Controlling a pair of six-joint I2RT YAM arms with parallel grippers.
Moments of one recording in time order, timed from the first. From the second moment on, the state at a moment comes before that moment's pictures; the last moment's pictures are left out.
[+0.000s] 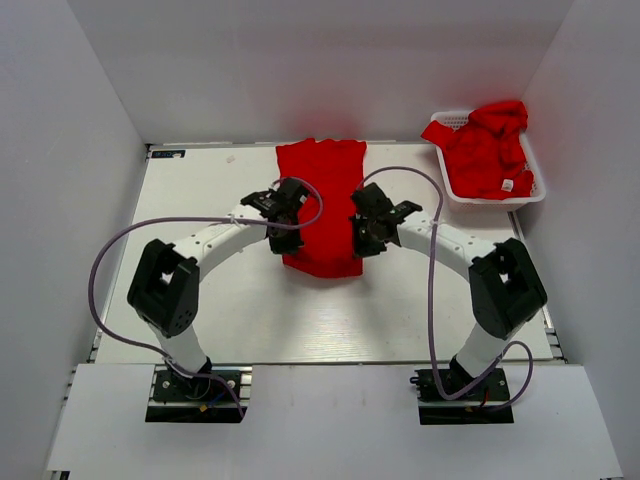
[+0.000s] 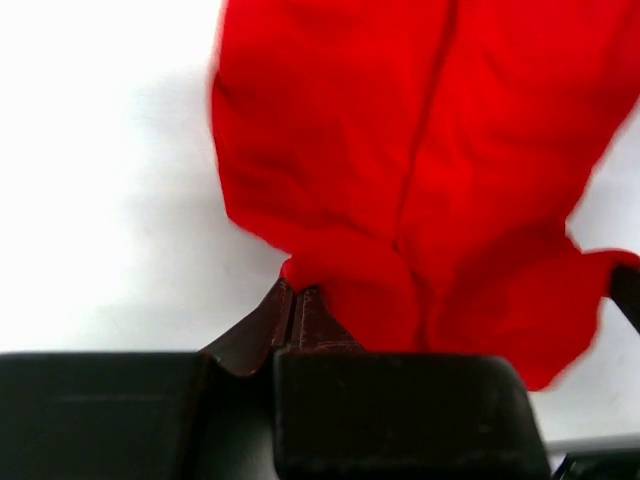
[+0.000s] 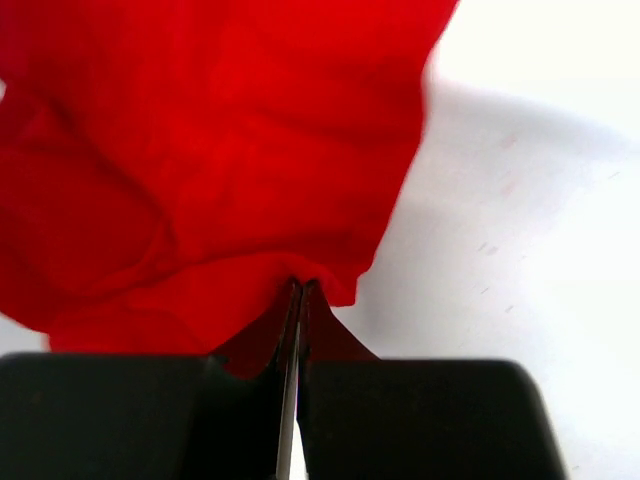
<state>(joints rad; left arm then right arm) -0.63 1.70 1.30 -0.77 -0.15 -0.69 0.66 1.67 1.19 -0.59 -0.02 0.45</state>
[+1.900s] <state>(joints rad) -0.35 2.17 1.82 -0.55 -0.07 -0.50 0.41 2.16 1.79 -0.47 -0.04 0.27</state>
